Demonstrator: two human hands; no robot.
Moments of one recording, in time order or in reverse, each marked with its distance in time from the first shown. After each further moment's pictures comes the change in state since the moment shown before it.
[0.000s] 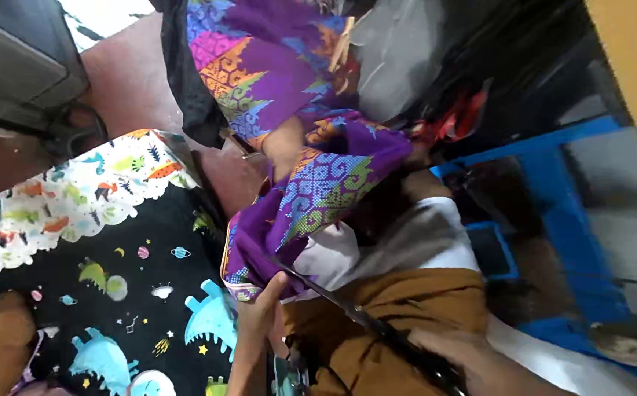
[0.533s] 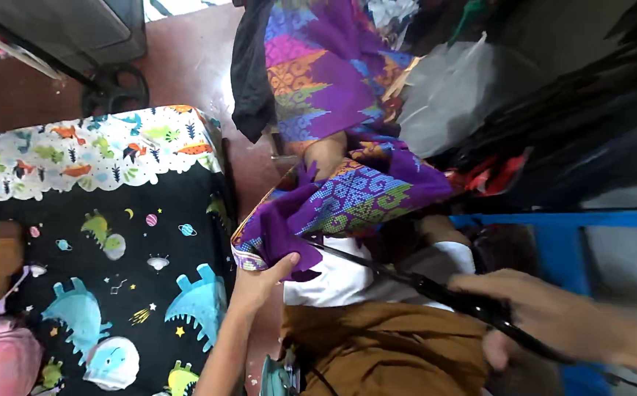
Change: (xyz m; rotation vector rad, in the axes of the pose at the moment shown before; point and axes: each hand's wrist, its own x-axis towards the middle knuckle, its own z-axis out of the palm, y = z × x) left_hand 0.027 0.022 -0.015 0.121 -0.006 0.026; right_hand 0.047 -0.014 -0.118 -0.395 -0.044 -0.283
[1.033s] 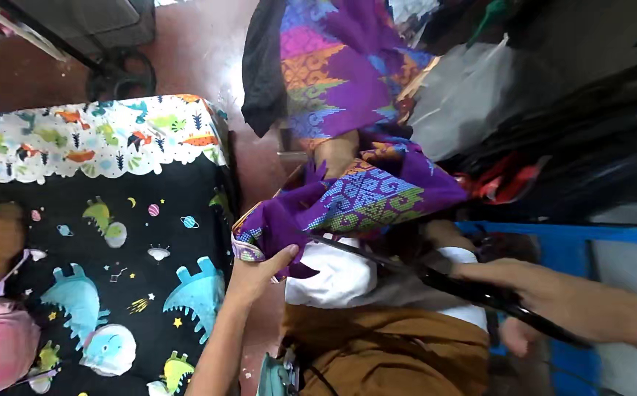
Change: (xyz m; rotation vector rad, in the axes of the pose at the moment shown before) left_hand 0.011 0.008 -0.008 0.040 0.011 0.010; right_hand 0.027 -0.005 -0.030 -0.018 -0.184 0.003
